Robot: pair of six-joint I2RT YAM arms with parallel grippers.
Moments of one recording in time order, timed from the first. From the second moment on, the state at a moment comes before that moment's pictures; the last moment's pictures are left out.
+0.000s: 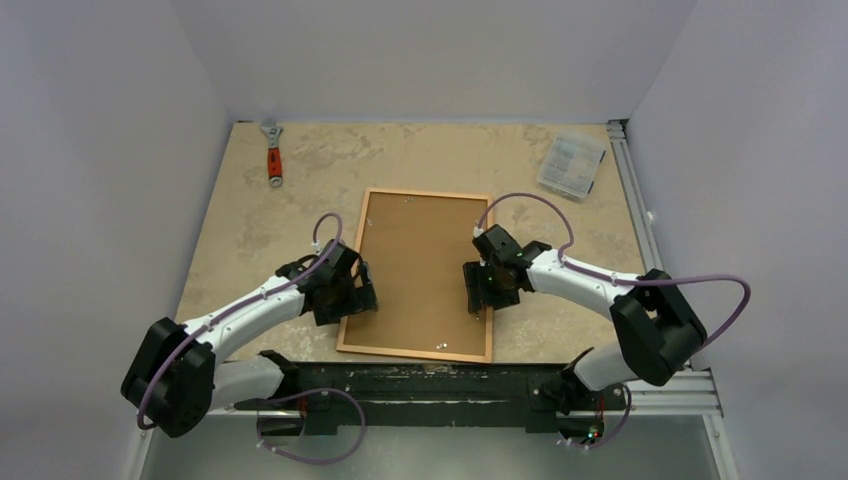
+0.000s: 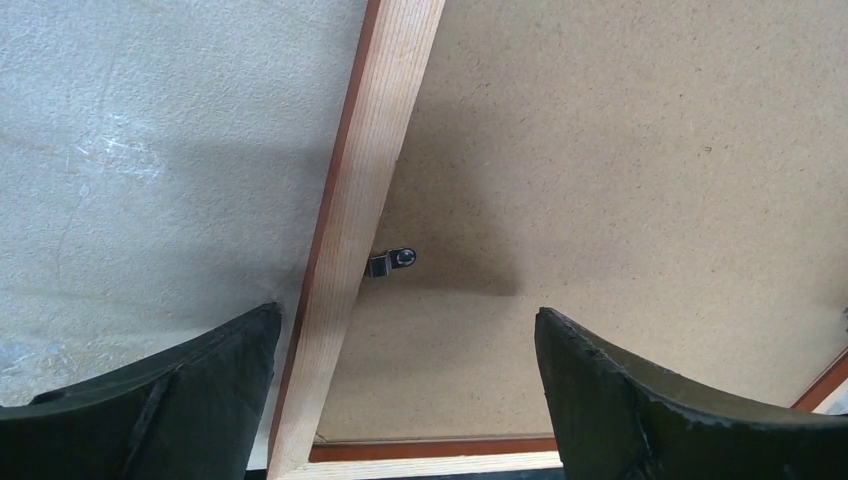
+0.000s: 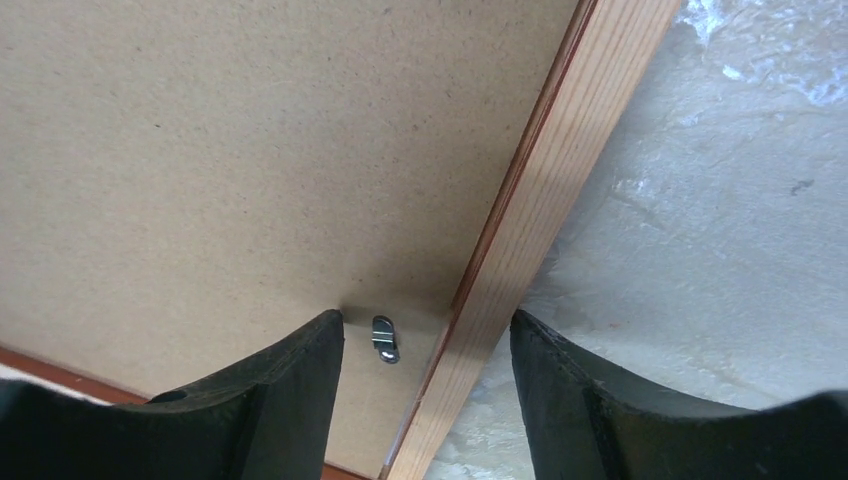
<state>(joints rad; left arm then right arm) -0.57 1.17 0.59 -0.60 -0.04 -0.86 0.65 1.45 0.78 -0.56 -0.06 0.51</state>
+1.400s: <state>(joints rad) -0.56 1.30 0.67 -0.51 0.05 -0.83 0.29 1.56 0.90 -0.59 -0.14 0.44</state>
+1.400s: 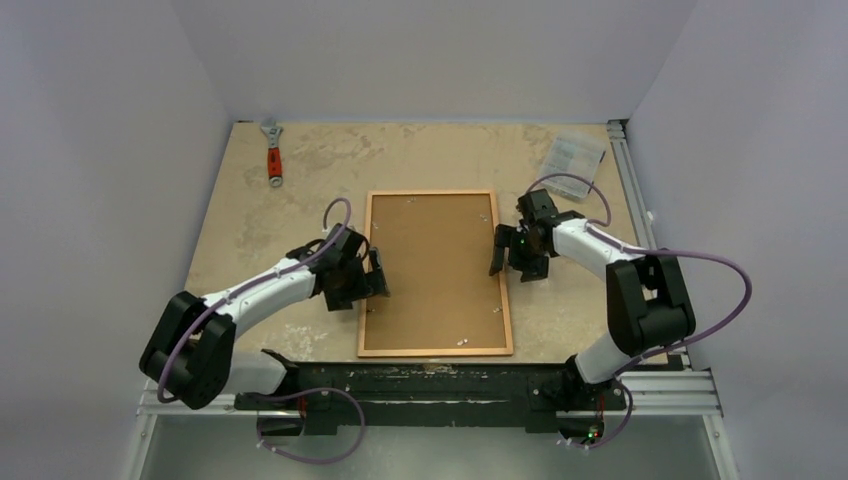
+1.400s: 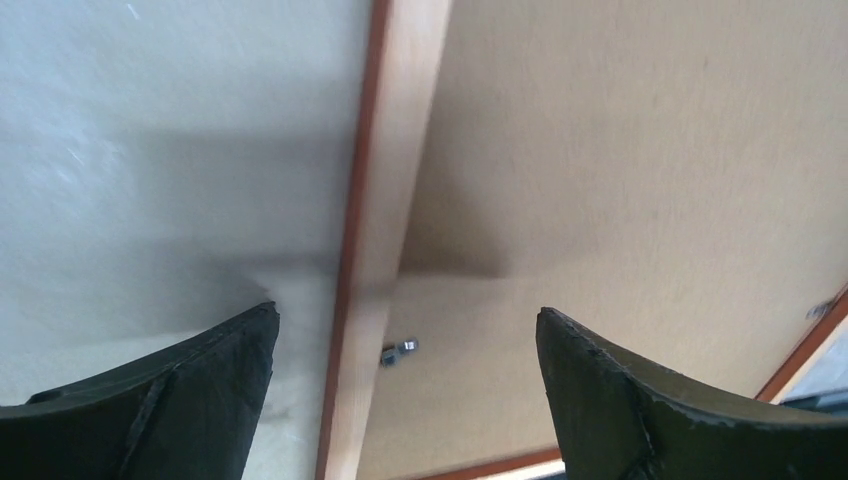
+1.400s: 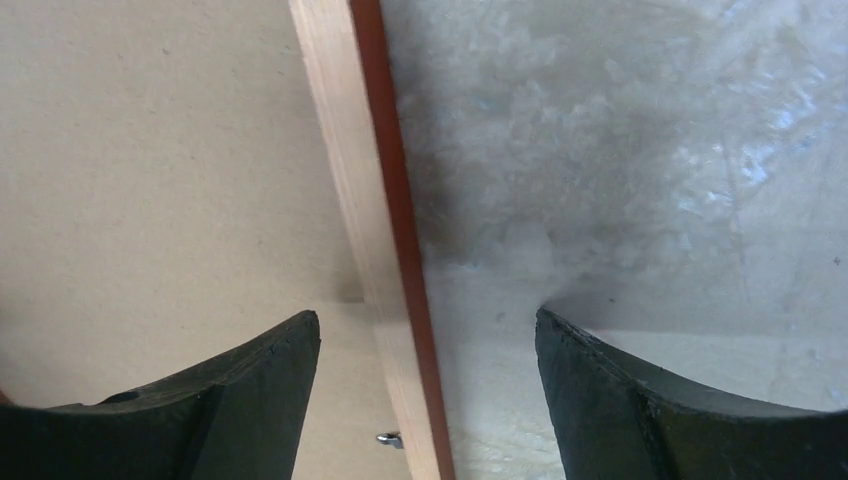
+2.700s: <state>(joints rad) -0.52 1.64 1.06 -0.52 -0.04 -0.78 0.36 1.58 0.96 -0.61 -0.15 0.48</state>
